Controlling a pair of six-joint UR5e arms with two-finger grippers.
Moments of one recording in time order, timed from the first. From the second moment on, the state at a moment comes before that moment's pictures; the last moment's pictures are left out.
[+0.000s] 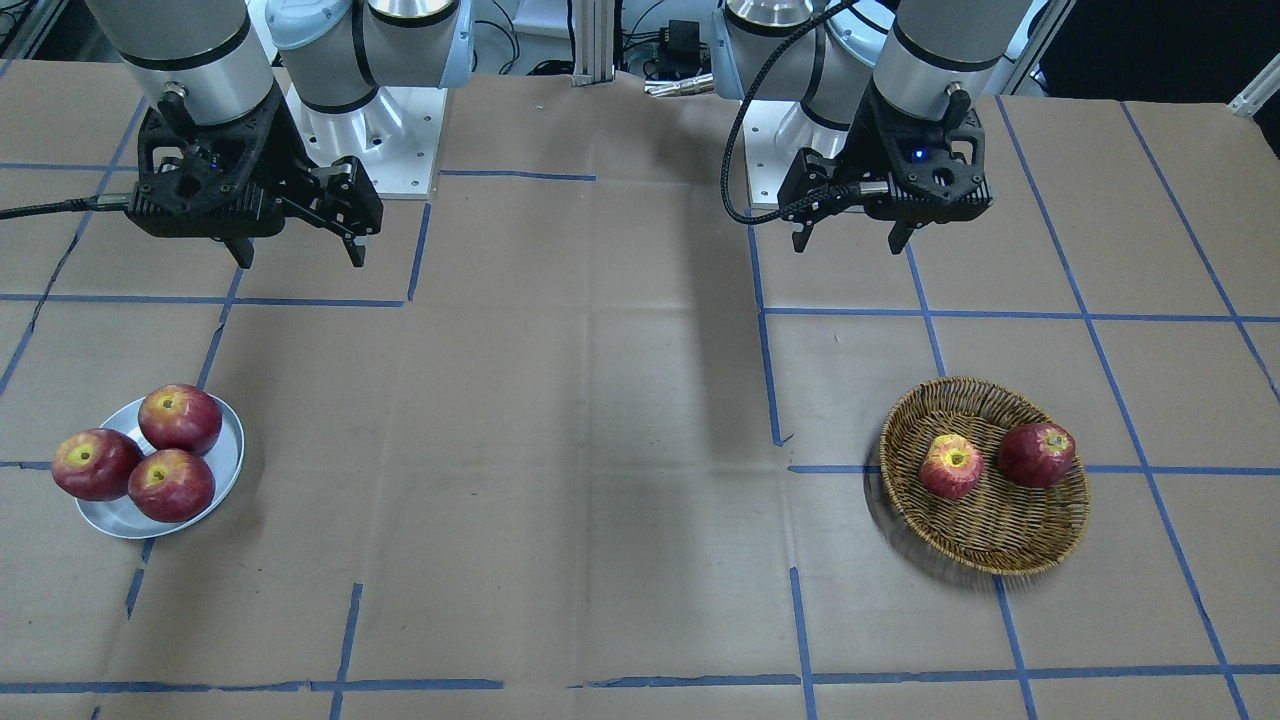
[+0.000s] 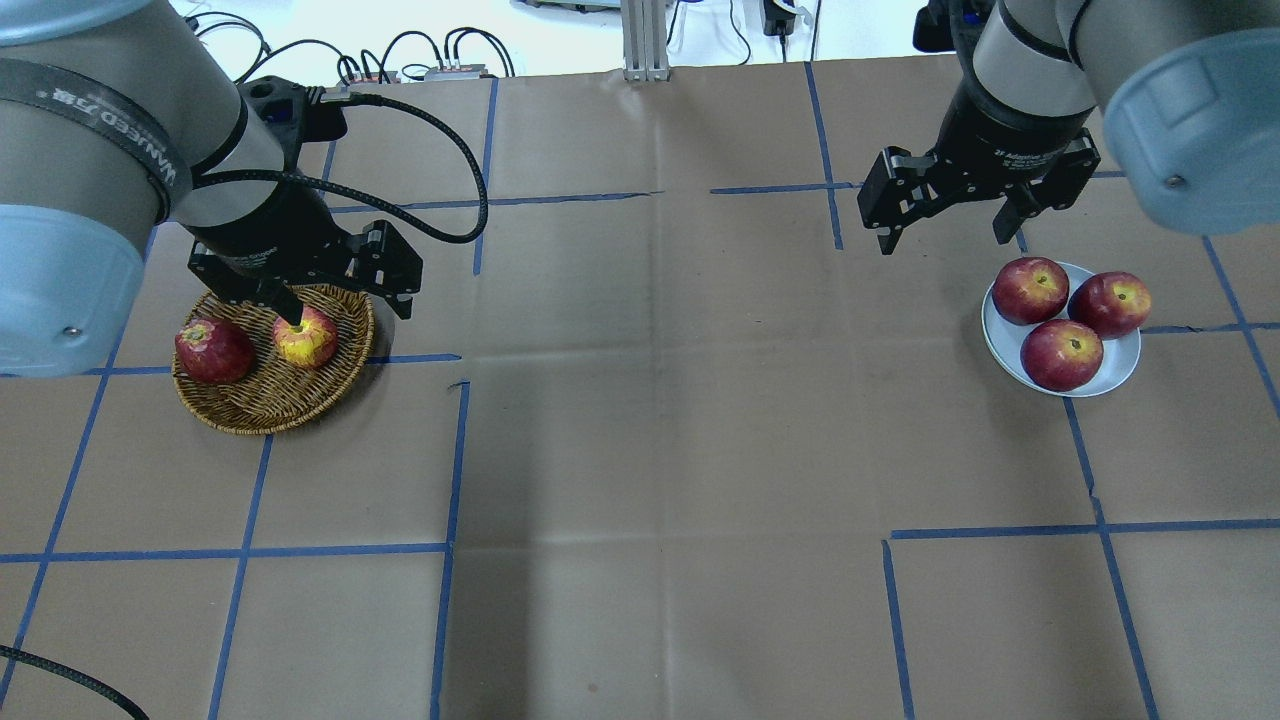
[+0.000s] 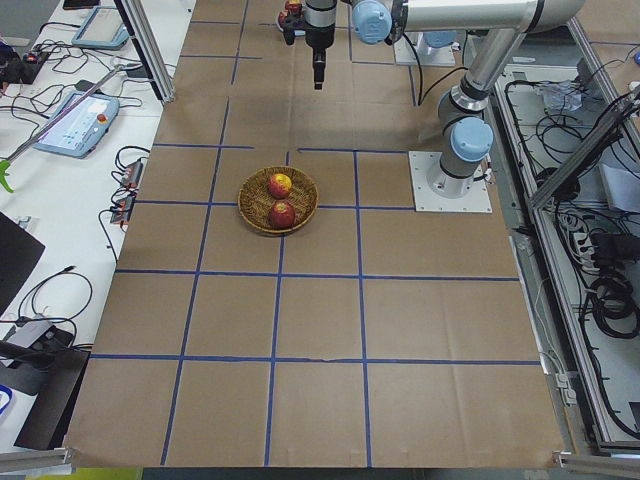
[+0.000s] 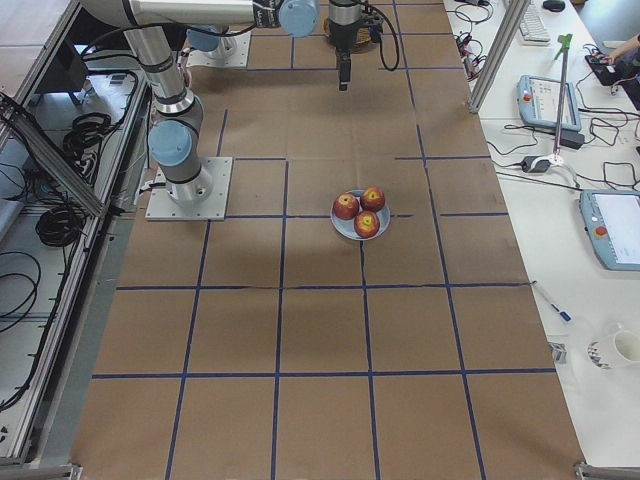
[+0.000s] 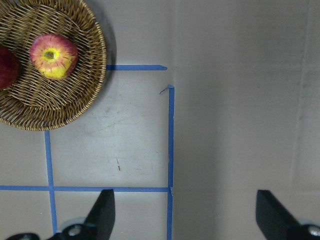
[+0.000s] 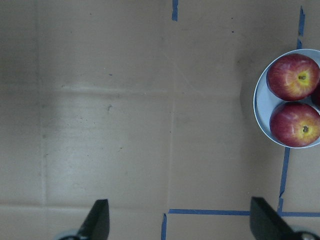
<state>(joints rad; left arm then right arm) -1.56 -1.47 -1.75 -1.48 1.57 0.00 1.59 -1.59 1.62 -1.62 -1.58 -0.03</state>
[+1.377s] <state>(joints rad) -1.29 -1.69 -1.93 -1.06 1.57 0.45 1.59 -1.59 1.62 -1.62 -1.58 -0.03</state>
